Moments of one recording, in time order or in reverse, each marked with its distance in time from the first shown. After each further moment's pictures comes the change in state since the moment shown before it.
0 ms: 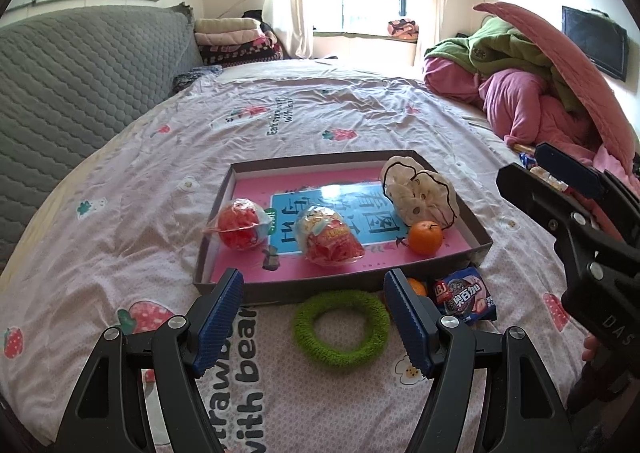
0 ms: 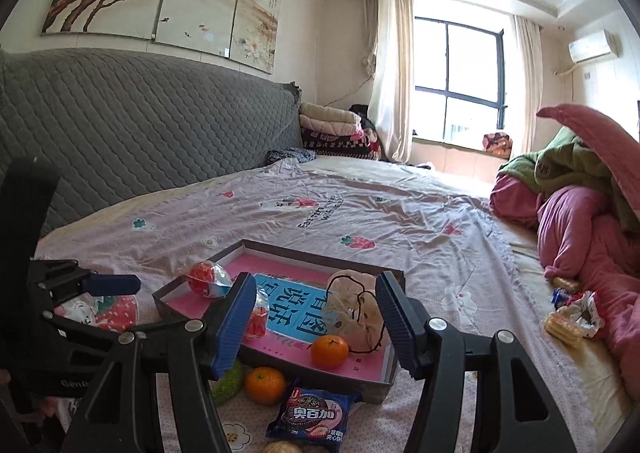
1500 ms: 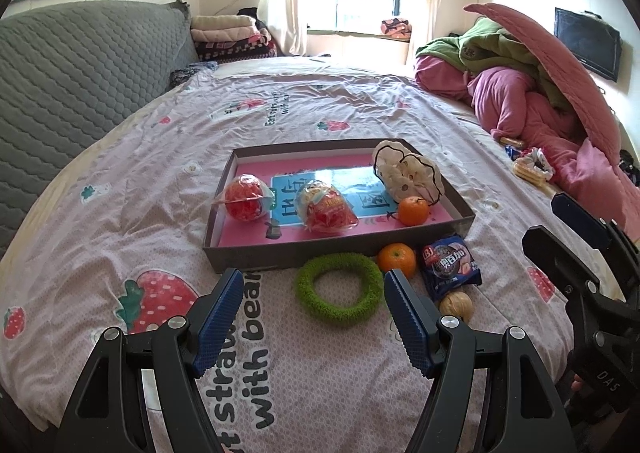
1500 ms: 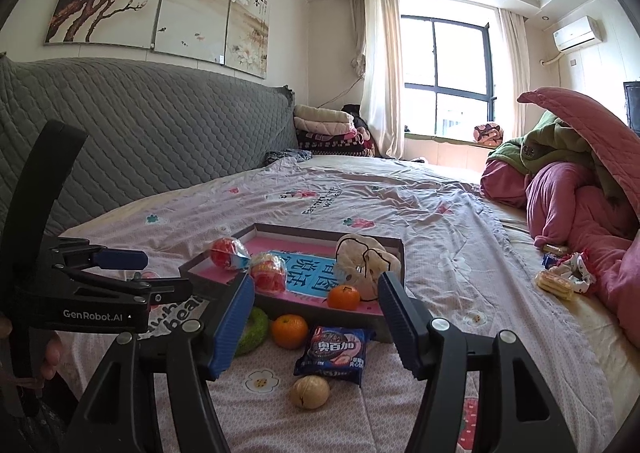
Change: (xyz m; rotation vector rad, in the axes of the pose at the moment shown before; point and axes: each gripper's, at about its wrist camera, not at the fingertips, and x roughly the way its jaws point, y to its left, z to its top) left arm -0.029 0.008 -0.029 0.001 0.011 -0.036; right arm -0.051 0.012 -0.041 0.058 -0.005 -0.002
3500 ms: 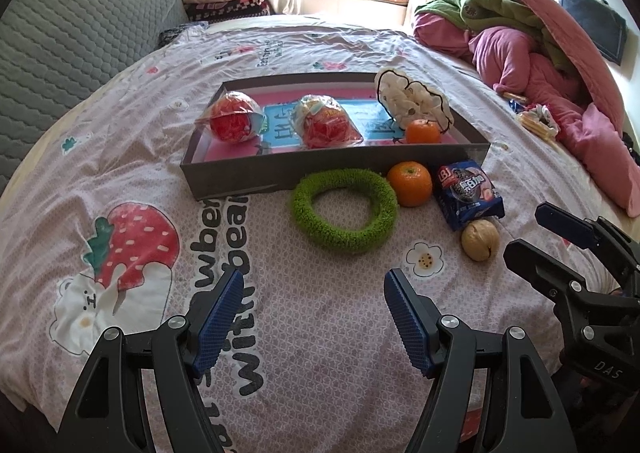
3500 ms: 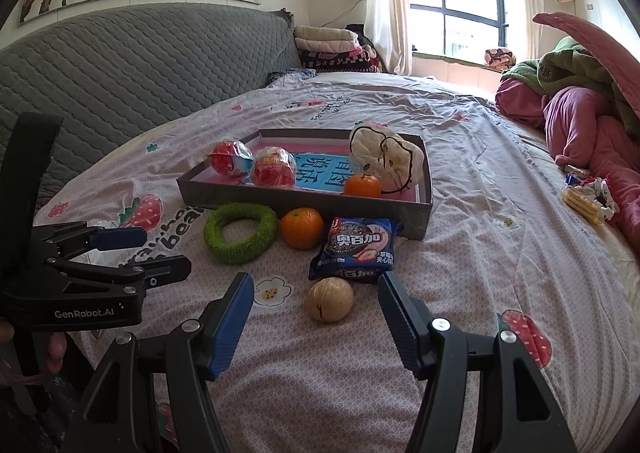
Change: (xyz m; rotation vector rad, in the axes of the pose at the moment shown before) left arm 0.042 0.005 -0.047 0.002 0.145 -0.029; right arm 0.036 0.004 -0.045 0.057 0.313 0.047
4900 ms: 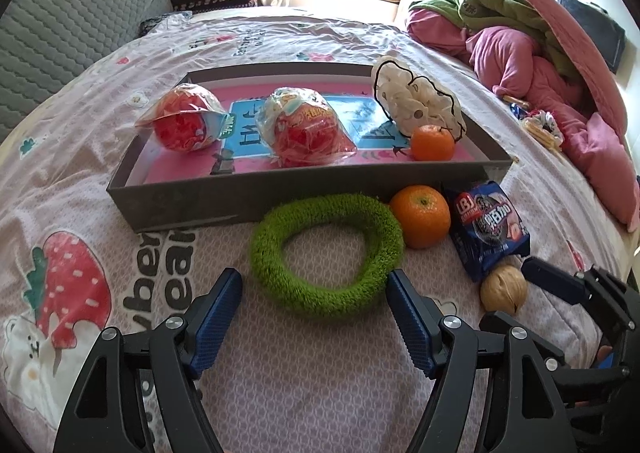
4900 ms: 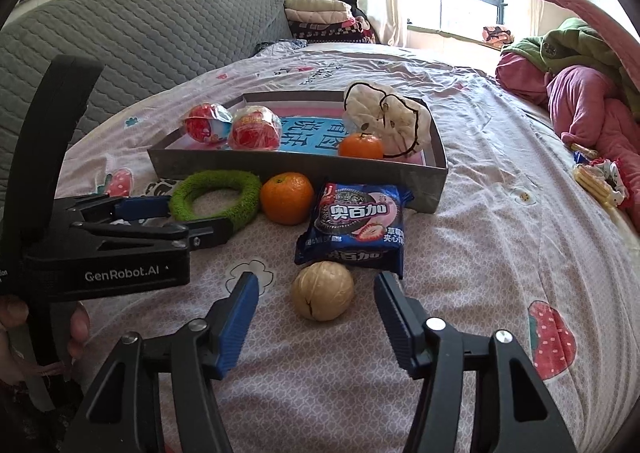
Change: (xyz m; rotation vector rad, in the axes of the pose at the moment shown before) left arm 0.065 -0.005 0.031 -0.020 0.012 -0.075; right arm 0.044 -0.001 -0.006 0.011 0.108 -0.036
